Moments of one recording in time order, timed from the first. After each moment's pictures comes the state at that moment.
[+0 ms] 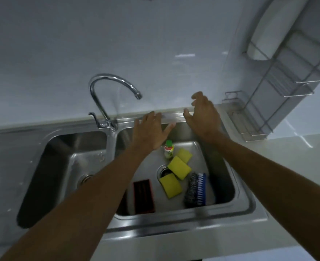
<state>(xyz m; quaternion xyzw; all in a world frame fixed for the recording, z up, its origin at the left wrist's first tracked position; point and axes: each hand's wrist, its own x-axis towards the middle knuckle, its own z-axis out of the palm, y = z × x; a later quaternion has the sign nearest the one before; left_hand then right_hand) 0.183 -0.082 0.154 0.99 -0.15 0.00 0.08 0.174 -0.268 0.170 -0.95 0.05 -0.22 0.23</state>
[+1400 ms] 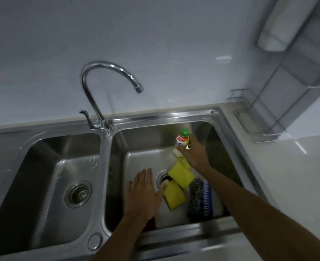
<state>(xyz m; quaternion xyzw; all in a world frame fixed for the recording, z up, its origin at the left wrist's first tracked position) 0.076 -0.032 0.010 0.98 -0.09 -0.09 0.13 0.170 -0.249 -0.005 -0.88 0.15 -0.05 0.45</state>
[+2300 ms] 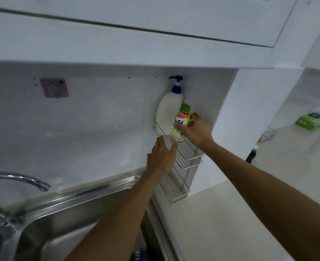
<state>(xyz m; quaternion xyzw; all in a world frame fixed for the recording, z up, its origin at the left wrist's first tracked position) 0.216 -0.377 0.271 0.87 -0.22 -0.11 0.43 0.194 -0.516 0.346 -0.89 0.21 -0.24 0.34</state>
